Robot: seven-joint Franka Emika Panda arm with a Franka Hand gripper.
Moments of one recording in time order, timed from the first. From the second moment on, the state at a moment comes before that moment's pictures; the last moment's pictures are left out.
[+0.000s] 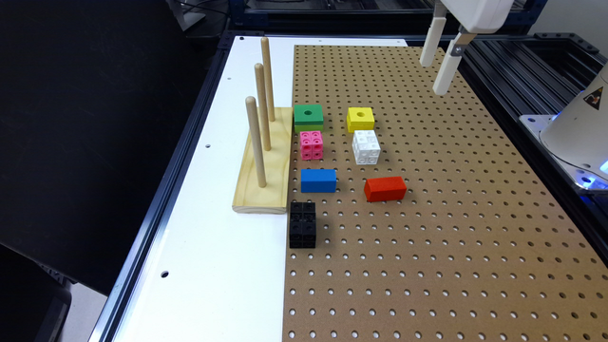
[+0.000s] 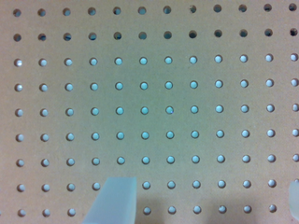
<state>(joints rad) -0.07 -0.46 0.00 -2.87 -0.01 2.41 0.74</state>
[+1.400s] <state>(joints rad) -0.02 -0.46 0.02 -2.85 0.01 2.41 0.76</state>
